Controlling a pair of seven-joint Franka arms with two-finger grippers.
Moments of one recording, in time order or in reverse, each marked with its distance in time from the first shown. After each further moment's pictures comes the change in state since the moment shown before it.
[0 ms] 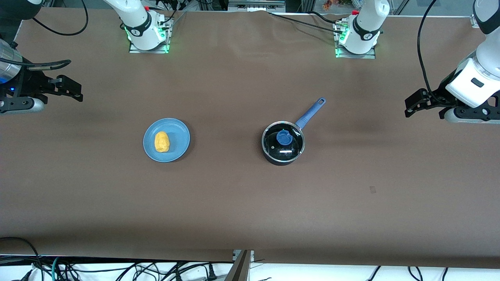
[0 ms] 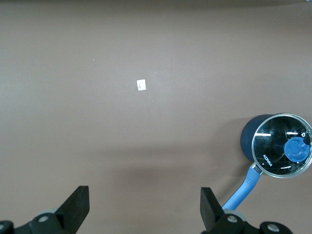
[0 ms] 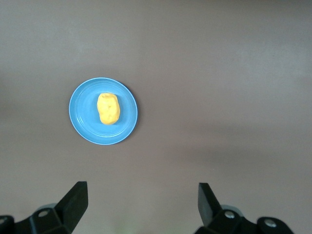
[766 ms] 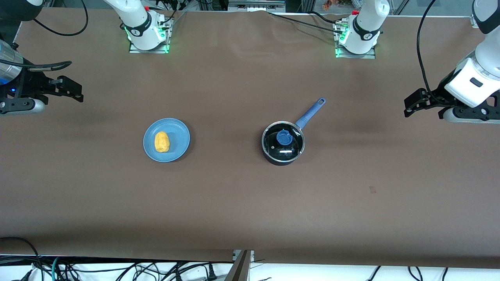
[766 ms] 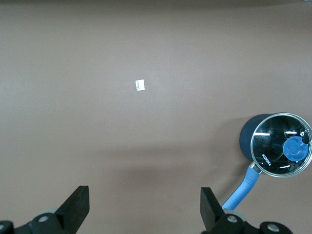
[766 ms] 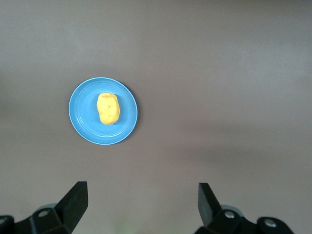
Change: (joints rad) left arm -0.005 0.000 -0.004 0.001 0.000 0.000 0.000; right arm 0.000 0.004 0.000 0.000 0.000 0.001 0.000
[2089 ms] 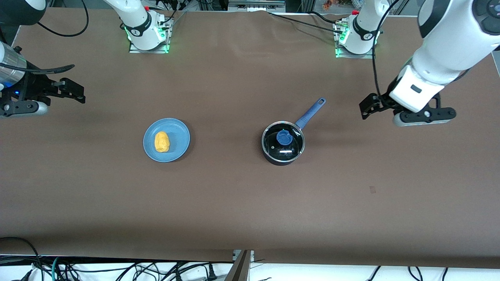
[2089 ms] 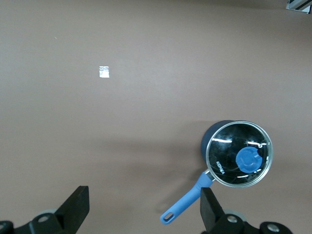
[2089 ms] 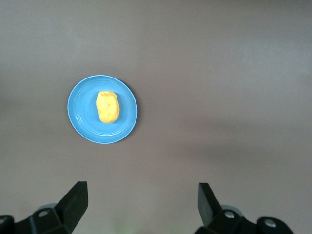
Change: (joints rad) left arm -0.008 0.057 -0.185 -0.002 0.000 0.044 -0.340; right arm 0.000 0.012 0.001 -0.021 0.000 0.012 0.000
